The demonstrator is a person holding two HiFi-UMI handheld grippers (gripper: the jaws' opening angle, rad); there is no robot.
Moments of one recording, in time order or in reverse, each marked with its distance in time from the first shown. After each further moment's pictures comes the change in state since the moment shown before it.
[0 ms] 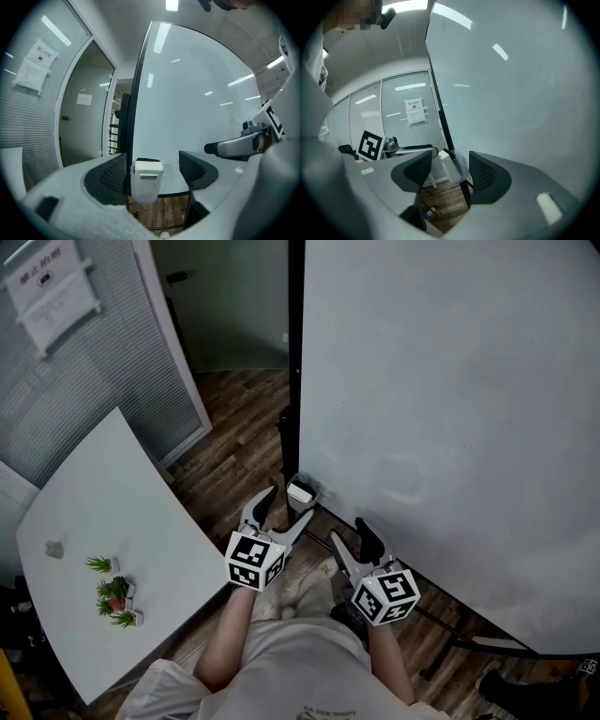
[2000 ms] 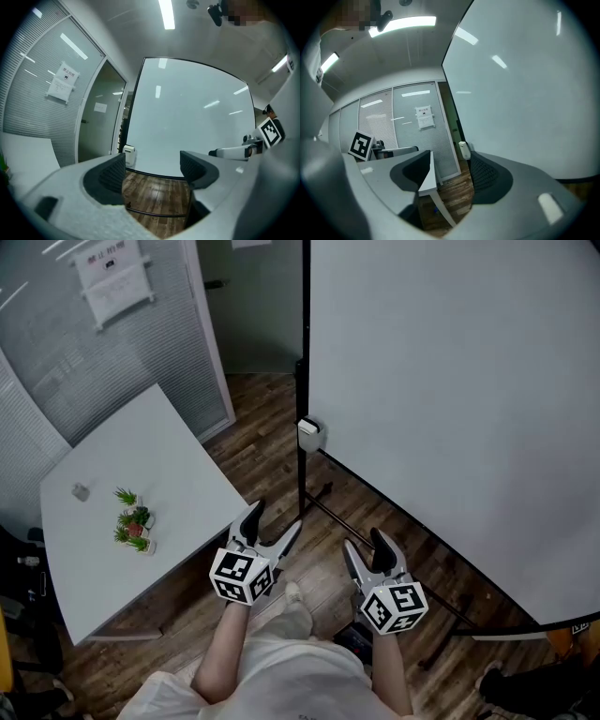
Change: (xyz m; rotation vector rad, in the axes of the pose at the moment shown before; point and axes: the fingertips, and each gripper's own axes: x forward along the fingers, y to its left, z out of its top) left arm -0.222 -0.152 -0.019 -0.079 -0.101 0.134; right arm -0.231 0.088 -0.040 0.008 -0.067 0.010
